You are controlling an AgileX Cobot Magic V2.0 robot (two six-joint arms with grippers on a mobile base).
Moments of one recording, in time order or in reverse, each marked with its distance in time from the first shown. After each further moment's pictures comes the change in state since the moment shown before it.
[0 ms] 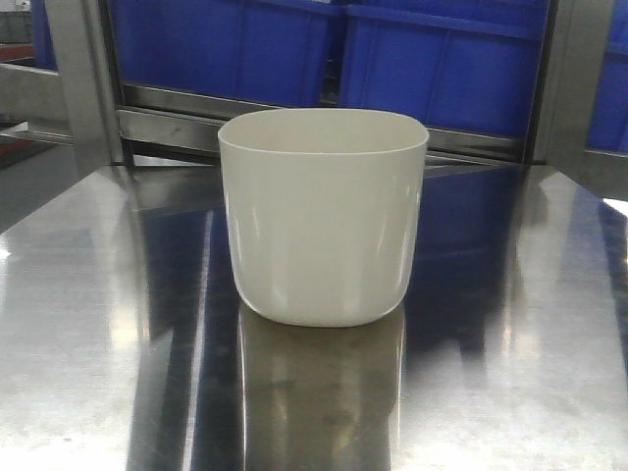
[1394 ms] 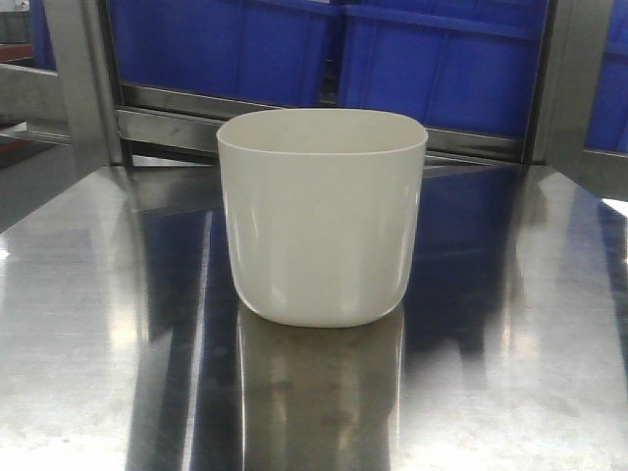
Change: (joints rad) left arm 0.000 0.000 0.000 0.000 0.000 0.000; right arm 0.000 -0.283 0.245 0.000 -0.009 0.000
